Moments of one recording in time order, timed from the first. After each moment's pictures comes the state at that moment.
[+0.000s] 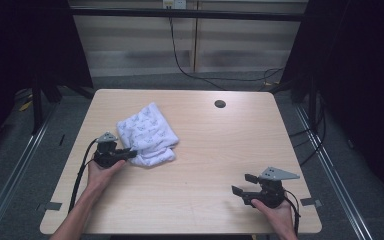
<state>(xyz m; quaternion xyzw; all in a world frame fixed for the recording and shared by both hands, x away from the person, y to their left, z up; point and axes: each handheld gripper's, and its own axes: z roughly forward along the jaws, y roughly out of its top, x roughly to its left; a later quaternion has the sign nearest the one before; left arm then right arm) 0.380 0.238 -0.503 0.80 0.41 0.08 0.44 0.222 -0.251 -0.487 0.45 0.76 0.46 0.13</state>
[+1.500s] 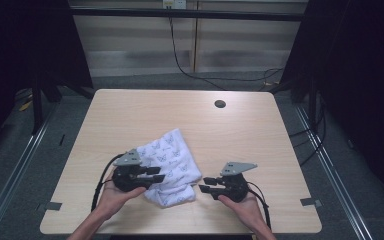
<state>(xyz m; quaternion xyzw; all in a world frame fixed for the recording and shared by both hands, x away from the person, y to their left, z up) 0.295 0.151 -0.456 0.85 0.24 0.02 0.48 0.251 -0.159 -0.482 0.34 0.81 0.47 0.06</state>
